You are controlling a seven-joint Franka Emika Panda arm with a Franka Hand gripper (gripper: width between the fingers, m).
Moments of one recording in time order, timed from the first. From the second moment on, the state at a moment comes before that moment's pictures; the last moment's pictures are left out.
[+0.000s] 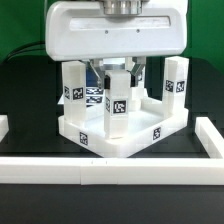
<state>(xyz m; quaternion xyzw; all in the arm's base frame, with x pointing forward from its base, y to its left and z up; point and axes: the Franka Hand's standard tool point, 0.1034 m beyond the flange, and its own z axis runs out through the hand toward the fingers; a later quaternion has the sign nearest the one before) 0.594 -0.010 0.111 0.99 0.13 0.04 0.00</state>
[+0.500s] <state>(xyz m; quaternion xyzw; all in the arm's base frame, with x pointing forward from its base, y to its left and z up) 0.596 -0.014 0.110 1.00 -0.05 0.04 -0.01</state>
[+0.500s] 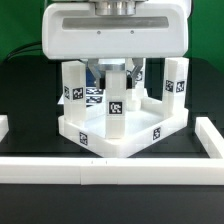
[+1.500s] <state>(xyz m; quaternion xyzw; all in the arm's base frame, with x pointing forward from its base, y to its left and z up) 0.600 0.020 0.108 0.81 -0.58 0.03 -0.05</state>
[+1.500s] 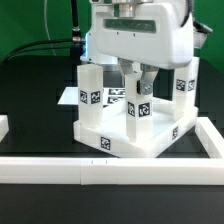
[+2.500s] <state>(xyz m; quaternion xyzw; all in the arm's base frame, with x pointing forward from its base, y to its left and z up) 0.605 0.026 0.116 0.94 -0.33 0.03 -0.04</state>
